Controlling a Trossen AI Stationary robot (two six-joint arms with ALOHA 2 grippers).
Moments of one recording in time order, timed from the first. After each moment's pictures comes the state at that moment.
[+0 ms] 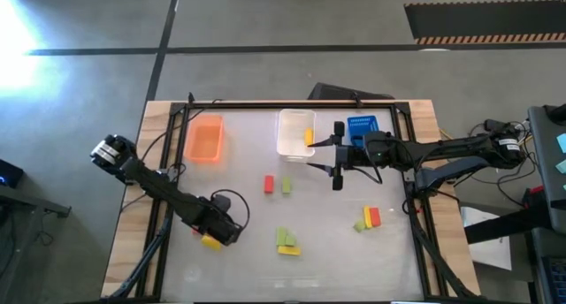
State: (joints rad) left arm -0.56 1.50 0.90 -0.80 -0.11 -1.68; right arm -0.02 1.17 0.78 0.24 0.05 -0.39
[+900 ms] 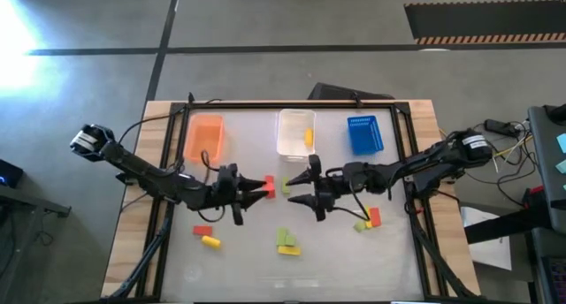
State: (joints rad) left arm -0.44 1.18 0.60 0.61 -0.64 -0.49; right arm 0.17 1.53 0.77 0.76 0.03 -0.80
